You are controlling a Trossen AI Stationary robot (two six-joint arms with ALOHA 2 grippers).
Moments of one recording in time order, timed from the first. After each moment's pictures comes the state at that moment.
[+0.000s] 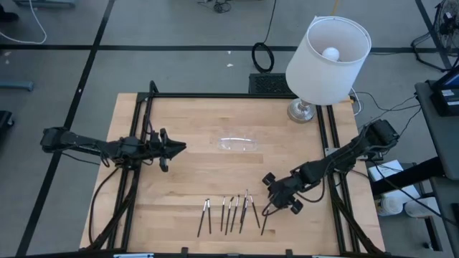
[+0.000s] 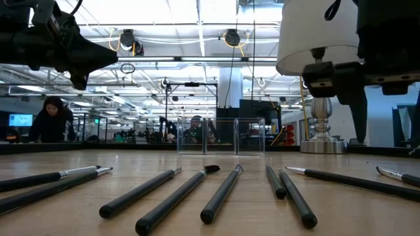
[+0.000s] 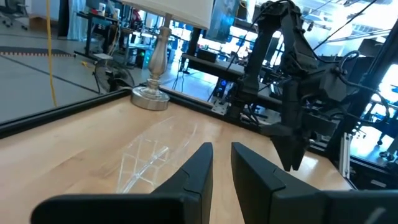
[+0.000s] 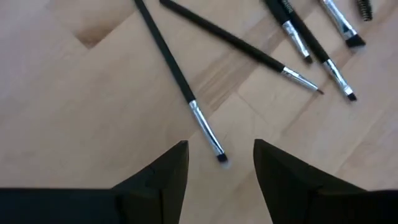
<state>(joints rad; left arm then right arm) -0.11 0.45 0.02 0.47 -0.29 -0.29 0.44 1.50 0.74 -0.27 -0.10 -0.32</state>
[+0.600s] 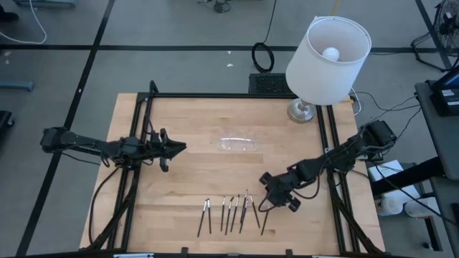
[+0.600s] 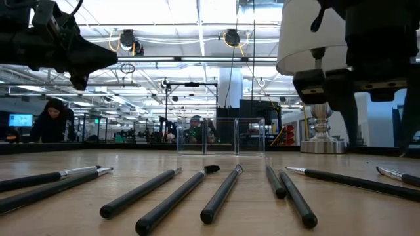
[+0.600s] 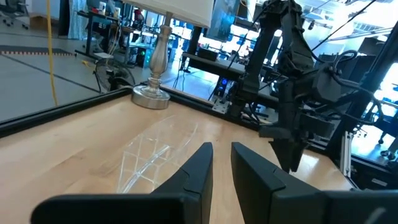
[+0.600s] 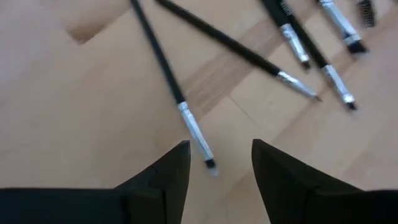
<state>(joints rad) -0.11 0.45 0.02 0.46 -0.29 -0.29 0.38 1.54 0.74 -0.23 -0.20 -0.38</state>
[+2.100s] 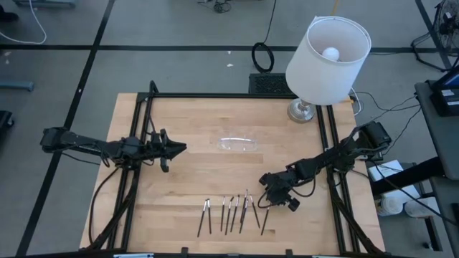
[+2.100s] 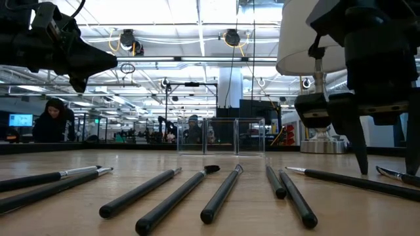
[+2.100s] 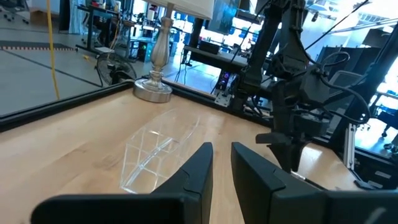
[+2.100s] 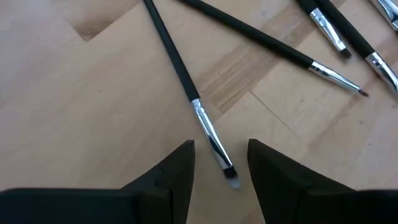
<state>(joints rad) -0.11 0.45 0.02 0.44 -0.29 -0.29 0.35 1.62 0.64 -0.03 -0.29 -0.39</state>
